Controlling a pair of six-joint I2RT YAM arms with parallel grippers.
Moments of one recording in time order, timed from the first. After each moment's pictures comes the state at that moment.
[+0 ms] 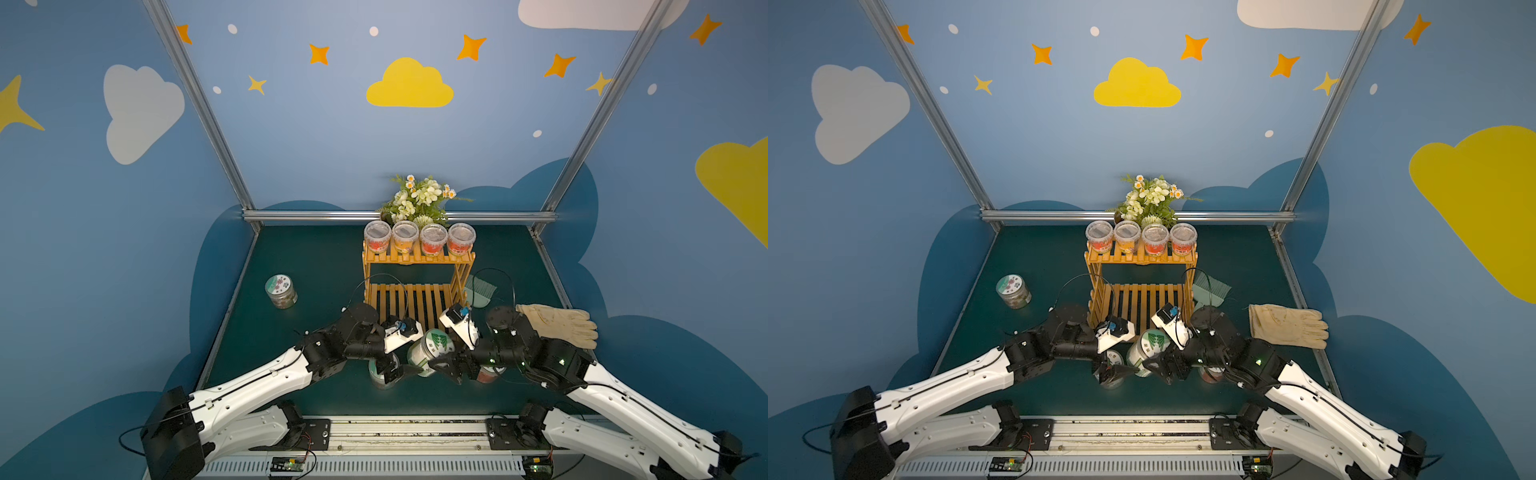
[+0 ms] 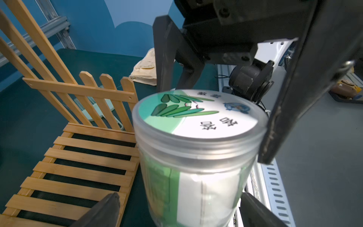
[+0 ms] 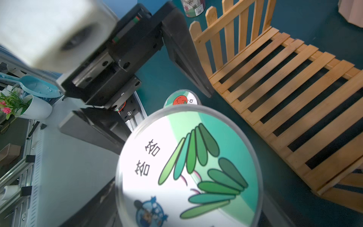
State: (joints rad) left arm -0.89 1.07 0.71 -0.16 0.48 0.22; right arm 0.93 0.81 0.83 -0.66 -0.34 0.20
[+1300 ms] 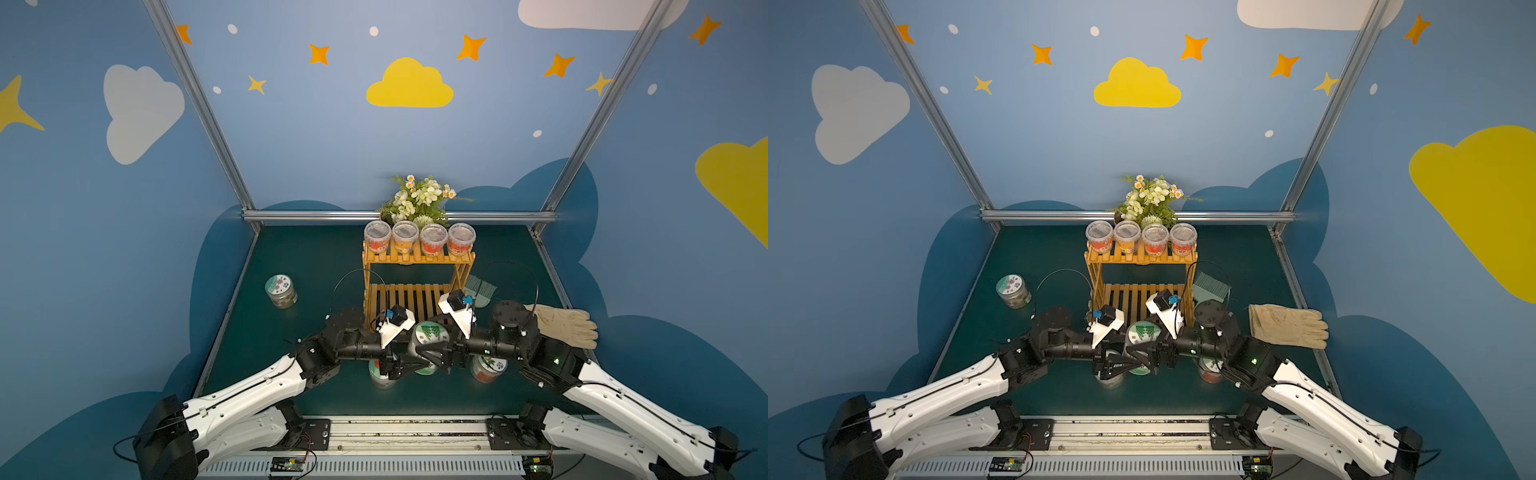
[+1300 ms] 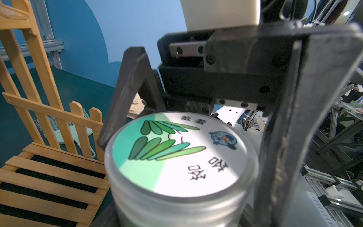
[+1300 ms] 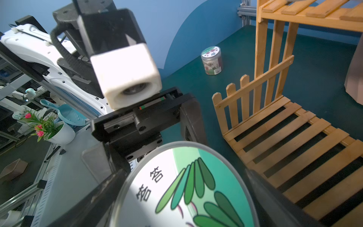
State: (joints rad) left arm -0.88 1.00 0.62 0.14 0.61 -0.14; right arm 0.94 0.82 0.79 -0.30 -0.40 0.23
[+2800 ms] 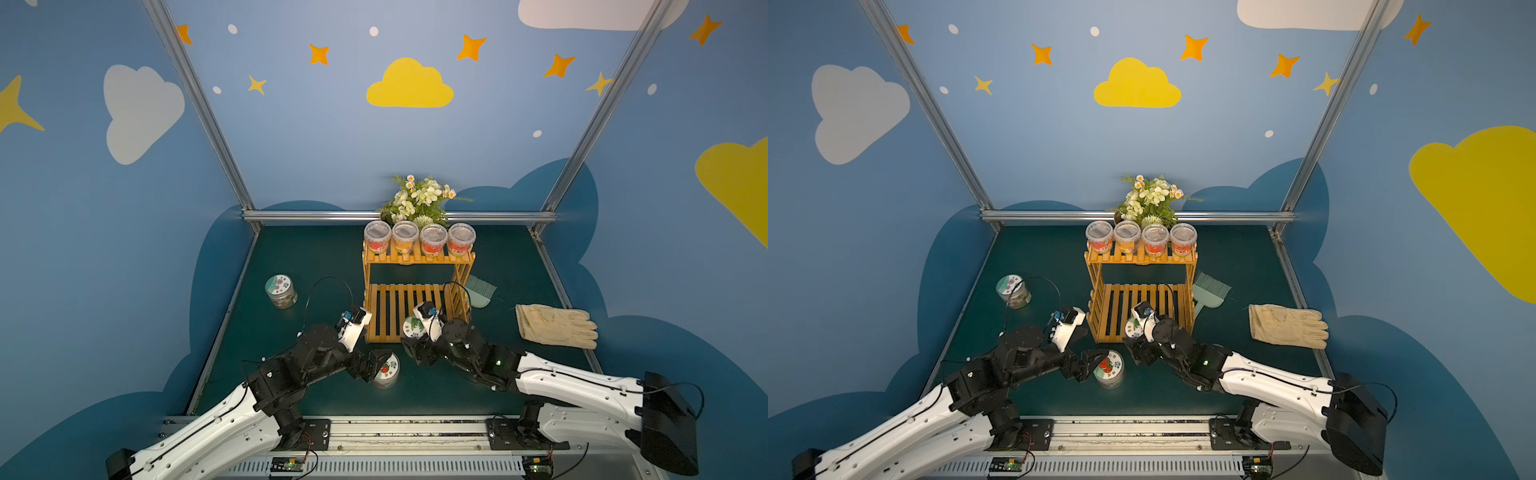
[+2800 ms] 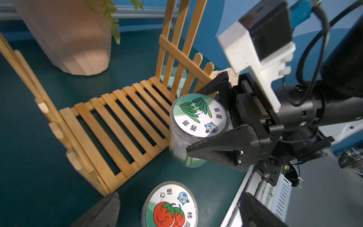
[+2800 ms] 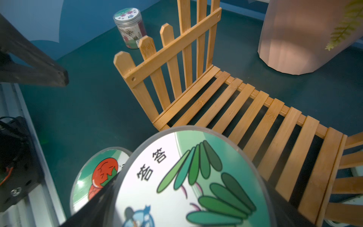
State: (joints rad) left arm -0.87 0.65 0.59 -0.43 0.04 -0.32; right arm 1.10 1.16 0.63 0.00 0.22 0.20
